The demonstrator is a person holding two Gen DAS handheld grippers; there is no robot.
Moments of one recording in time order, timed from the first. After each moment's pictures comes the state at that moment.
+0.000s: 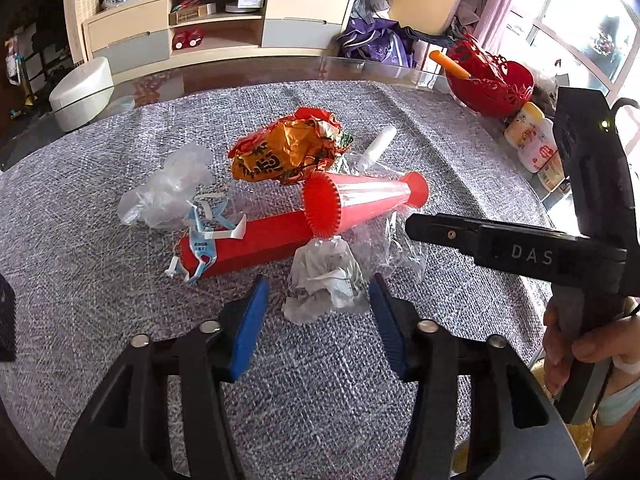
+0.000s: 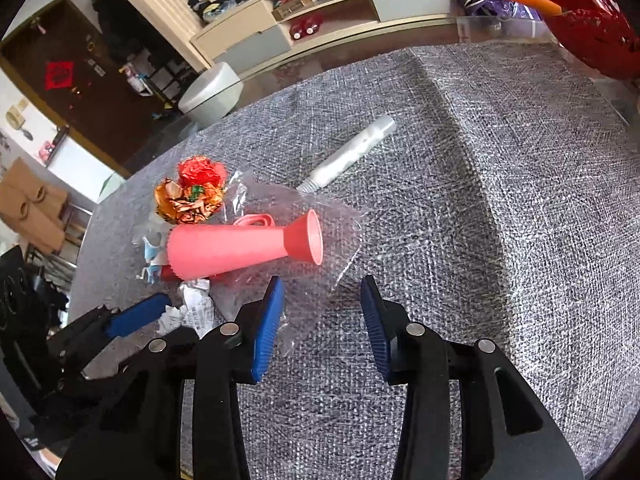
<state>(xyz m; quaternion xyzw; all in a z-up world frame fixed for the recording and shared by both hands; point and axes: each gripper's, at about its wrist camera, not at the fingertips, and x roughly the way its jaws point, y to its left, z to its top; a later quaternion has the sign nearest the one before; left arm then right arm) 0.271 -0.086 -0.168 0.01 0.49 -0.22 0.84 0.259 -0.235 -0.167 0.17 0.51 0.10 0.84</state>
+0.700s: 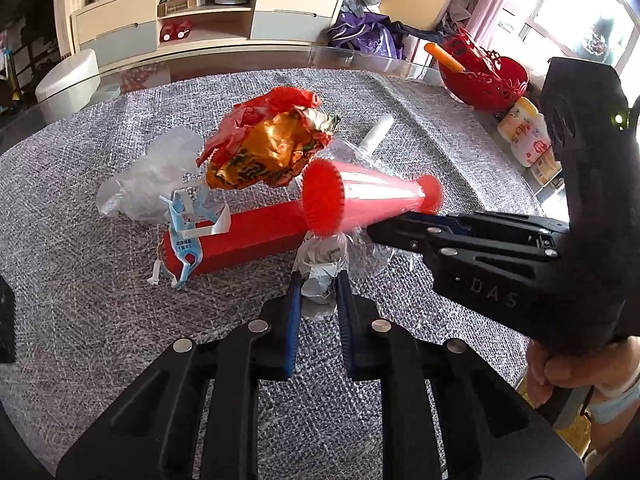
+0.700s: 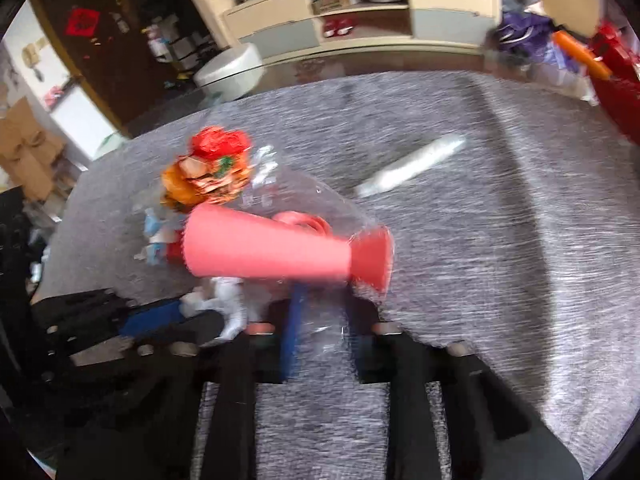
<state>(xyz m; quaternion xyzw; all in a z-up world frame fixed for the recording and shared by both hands) 0.275 -0.080 -0.180 0.00 0.49 -0.25 0.83 0.272 -0.186 -0.165 0.07 0.50 0.12 0.85</state>
